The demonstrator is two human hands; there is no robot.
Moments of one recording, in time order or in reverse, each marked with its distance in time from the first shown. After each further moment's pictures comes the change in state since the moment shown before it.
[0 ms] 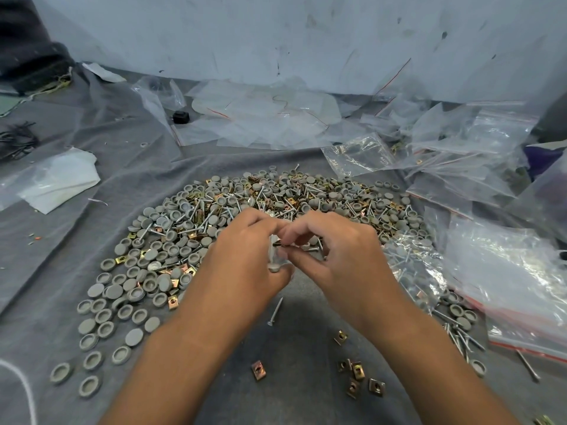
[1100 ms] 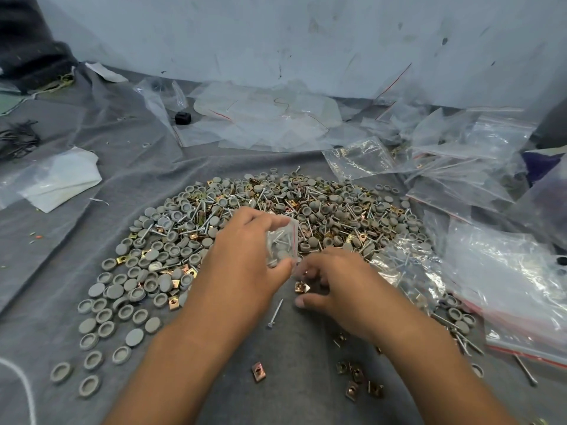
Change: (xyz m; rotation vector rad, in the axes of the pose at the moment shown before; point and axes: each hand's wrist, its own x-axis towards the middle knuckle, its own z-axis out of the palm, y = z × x) left_hand 0.000 -0.001 0.003 -0.053 0.095 -0.066; right_hand -0.012 0.029 0.006 -0.274 -0.512 0.324
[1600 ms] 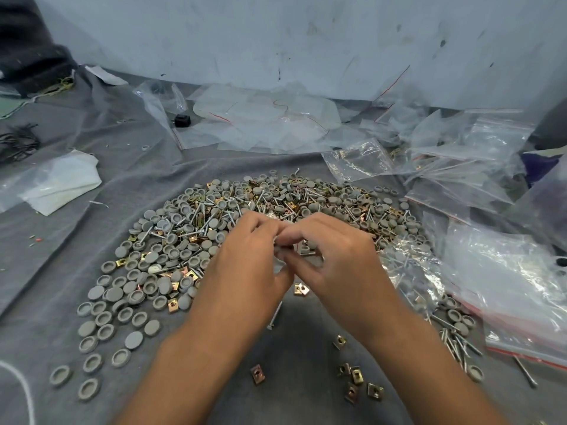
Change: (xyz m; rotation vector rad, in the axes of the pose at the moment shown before) left_hand -0.002 0.011 0.001 0.030 -0.026 0.029; right_hand 0.000 -0.029 -0.014 0.242 0.604 -0.434
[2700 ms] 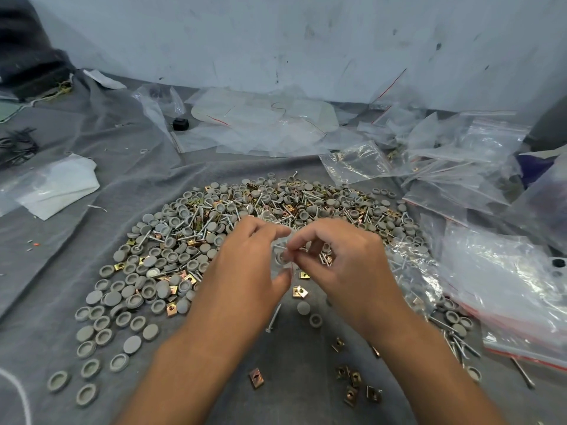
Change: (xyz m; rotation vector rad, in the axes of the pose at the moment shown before) left_hand -0.001 -0.004 0.002 0.005 0.001 0.005; right_hand -0.002 0.005 -0.007 0.042 0.005 0.094
